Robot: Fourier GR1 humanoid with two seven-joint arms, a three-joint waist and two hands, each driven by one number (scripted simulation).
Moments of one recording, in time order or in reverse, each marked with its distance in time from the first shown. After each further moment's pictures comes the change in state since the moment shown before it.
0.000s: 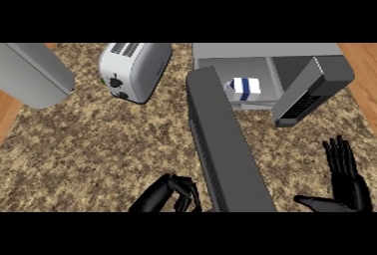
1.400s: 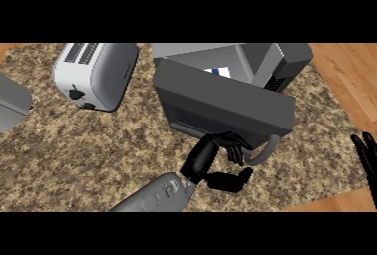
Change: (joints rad) left arm -0.602 -0.067 -0.331 0.370 0.536 0.582 -0.028; right arm 0.204 -0.101 0.067 -0.667 -0.272 0.208 0.314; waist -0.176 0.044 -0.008
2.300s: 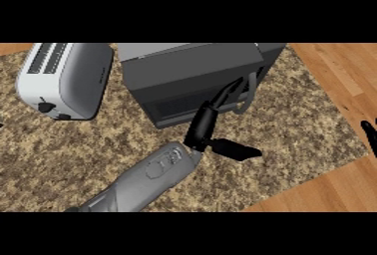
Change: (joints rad) left arm -0.218 -0.006 0.075 0.116 0.225 0.126 -0.141; right arm -0.081 -0.070 -0.006 -0.057 -0.147 0.069 0.084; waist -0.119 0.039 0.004
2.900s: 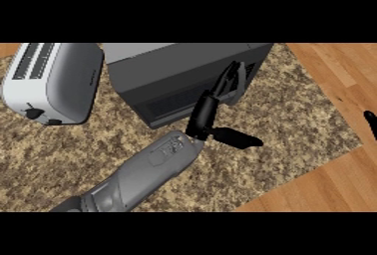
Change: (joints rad) left arm -0.090 0.000 0.002 0.074 0.095 0.027 -0.058; right arm -0.064 -0.046 0.004 -0.006 -0.083 0.033 0.054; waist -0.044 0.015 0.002
